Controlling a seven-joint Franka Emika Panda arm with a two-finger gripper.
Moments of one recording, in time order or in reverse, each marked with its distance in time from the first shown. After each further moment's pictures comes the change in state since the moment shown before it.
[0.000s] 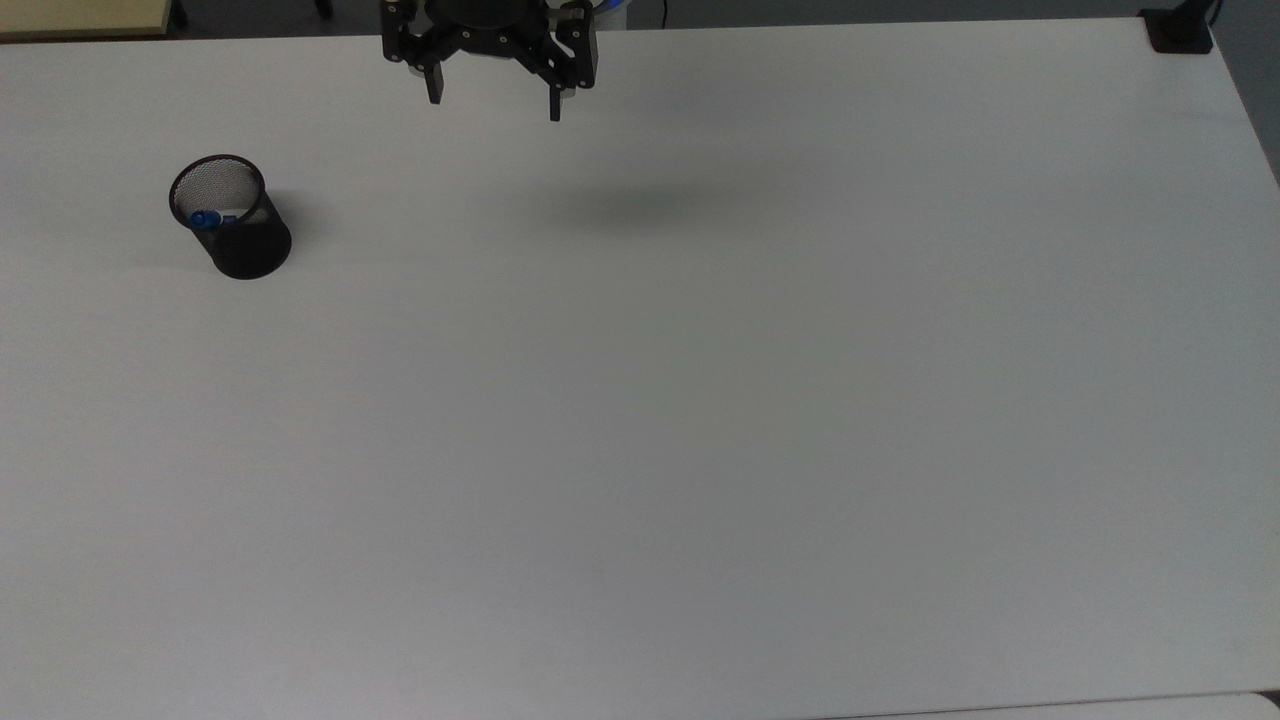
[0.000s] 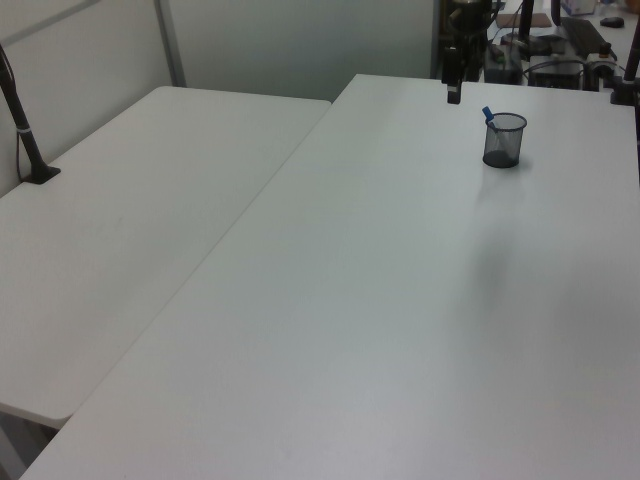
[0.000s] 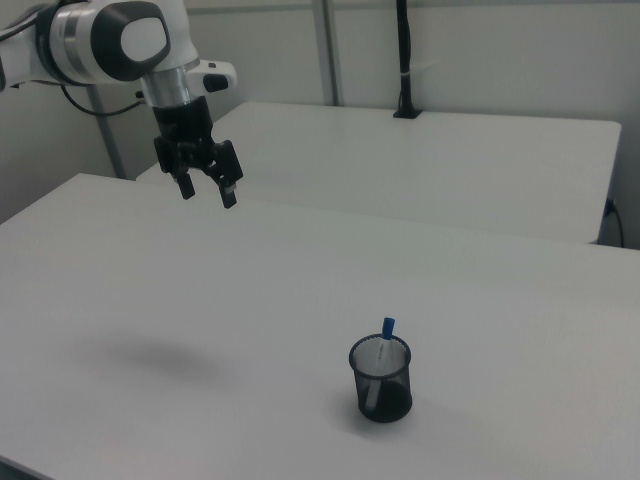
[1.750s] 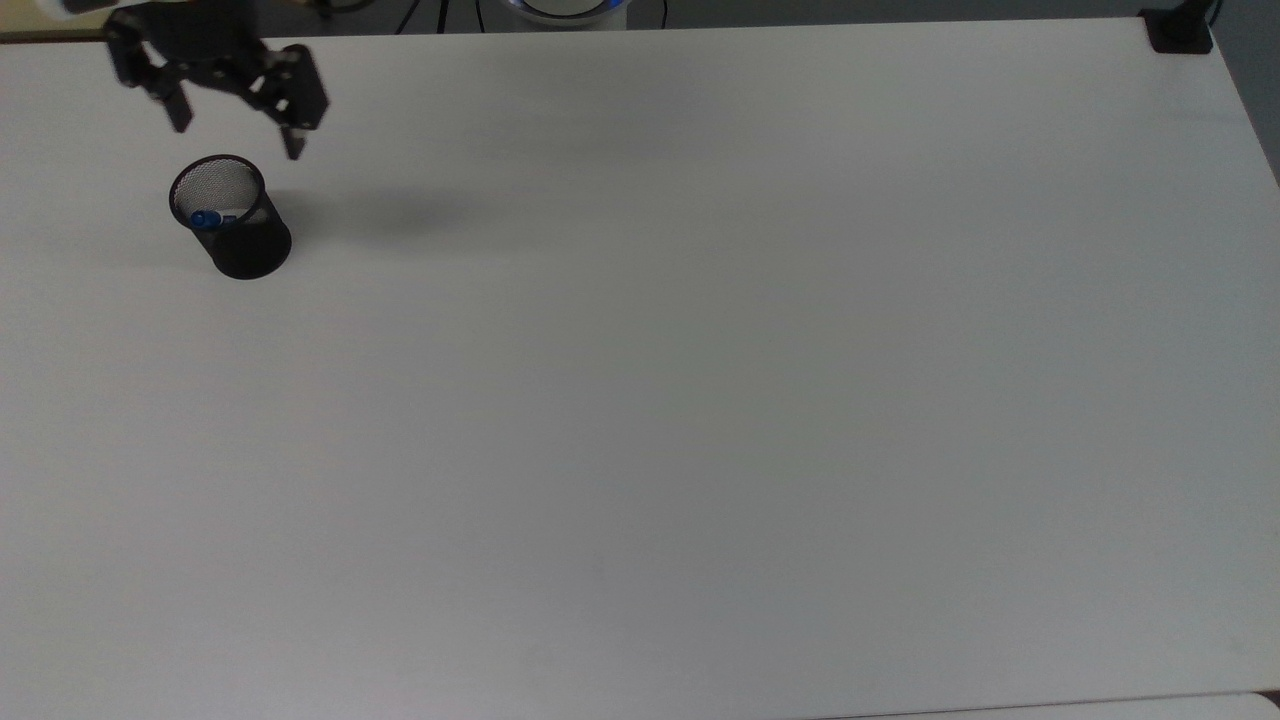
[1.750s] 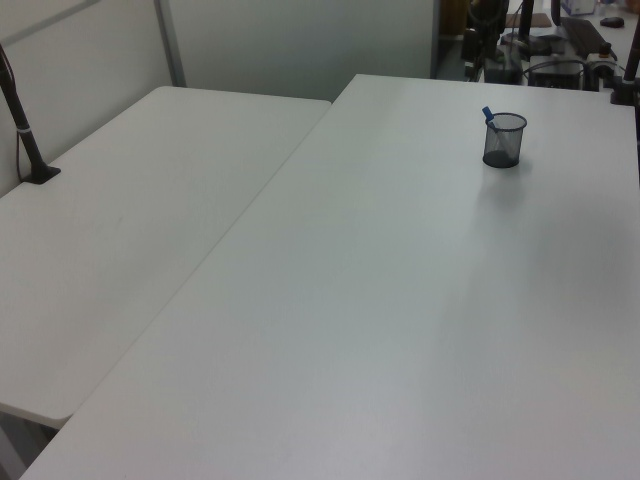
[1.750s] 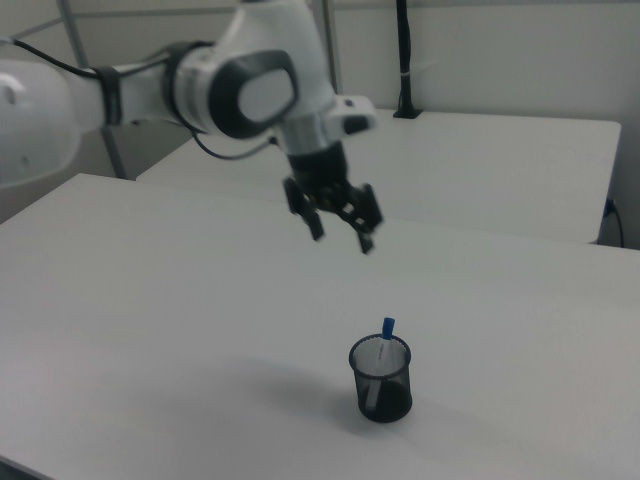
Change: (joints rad) arm -0.340 0.084 -0.012 -0.016 -0.022 0.214 -0.256
